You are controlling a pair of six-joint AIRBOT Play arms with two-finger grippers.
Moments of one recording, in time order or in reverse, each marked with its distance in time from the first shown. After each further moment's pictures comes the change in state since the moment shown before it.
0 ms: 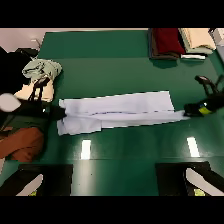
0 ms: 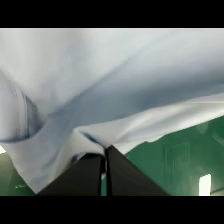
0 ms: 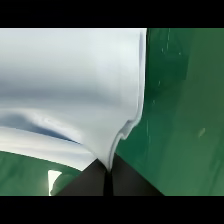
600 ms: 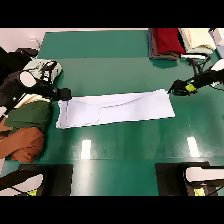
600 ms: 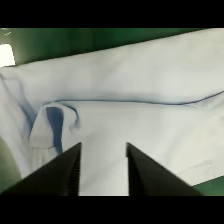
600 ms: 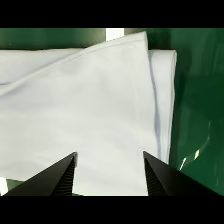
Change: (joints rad) left arm 0.003 -0.296 0.228 0.061 0.103 0.007; right arm -0.075 -0.397 0.304 0.304 -0.088 -0.077
